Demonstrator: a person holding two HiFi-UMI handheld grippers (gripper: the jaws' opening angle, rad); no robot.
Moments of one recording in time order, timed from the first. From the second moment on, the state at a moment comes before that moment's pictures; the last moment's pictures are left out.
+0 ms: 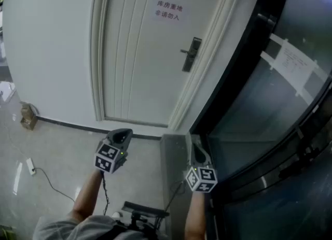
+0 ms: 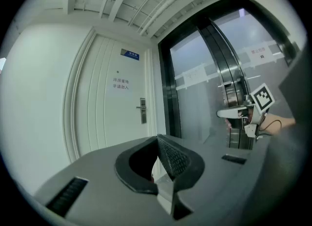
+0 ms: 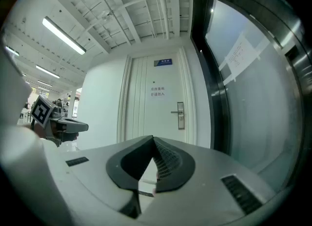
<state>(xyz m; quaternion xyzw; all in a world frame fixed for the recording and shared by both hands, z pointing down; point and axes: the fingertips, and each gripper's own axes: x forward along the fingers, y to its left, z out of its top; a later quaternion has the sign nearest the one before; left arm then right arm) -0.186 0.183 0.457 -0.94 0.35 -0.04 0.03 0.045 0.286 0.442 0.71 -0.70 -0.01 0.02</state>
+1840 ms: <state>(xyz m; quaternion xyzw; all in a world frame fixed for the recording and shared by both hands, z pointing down) -0.079 0.111 0.460 -0.94 0.35 -0.05 0.04 0.134 0.195 0.462 0.69 -0.72 0.02 0.01</state>
